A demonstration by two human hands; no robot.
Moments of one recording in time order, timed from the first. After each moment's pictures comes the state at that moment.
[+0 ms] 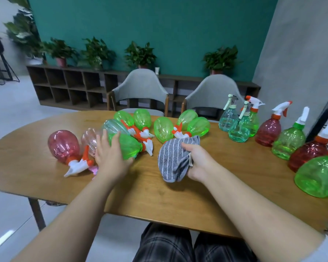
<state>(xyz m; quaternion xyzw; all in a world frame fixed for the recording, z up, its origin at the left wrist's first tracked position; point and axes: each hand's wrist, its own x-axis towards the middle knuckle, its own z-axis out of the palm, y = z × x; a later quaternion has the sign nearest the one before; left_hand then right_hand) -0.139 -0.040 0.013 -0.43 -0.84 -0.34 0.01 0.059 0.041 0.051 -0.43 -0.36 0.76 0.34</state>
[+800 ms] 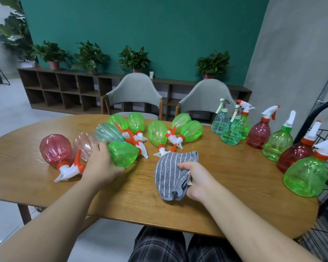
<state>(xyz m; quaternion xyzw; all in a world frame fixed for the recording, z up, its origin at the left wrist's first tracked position) -0.158 -0.049 0.011 -0.49 -0.81 -0.33 -0.02 0.083 0.013 0.038 -0.44 -0.32 0.78 0.31</state>
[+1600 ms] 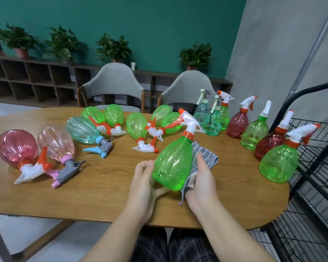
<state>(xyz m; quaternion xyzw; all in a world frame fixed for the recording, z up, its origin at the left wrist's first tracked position) 0.020 -0.032 -0.019 -0.24 -0.39 -0.72 -0.52 0.124 0.002 0.016 -0.37 -0.25 0.70 0.56</state>
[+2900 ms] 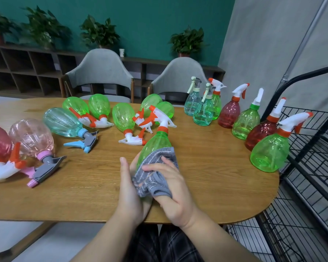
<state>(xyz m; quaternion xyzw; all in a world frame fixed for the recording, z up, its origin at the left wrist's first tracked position) 0.030 -0.029 -0.035 -0.18 -0.30 -0.72 -0.59 0.135 -0.006 -0.022 -0.21 -0.82 0.25 0.47</state>
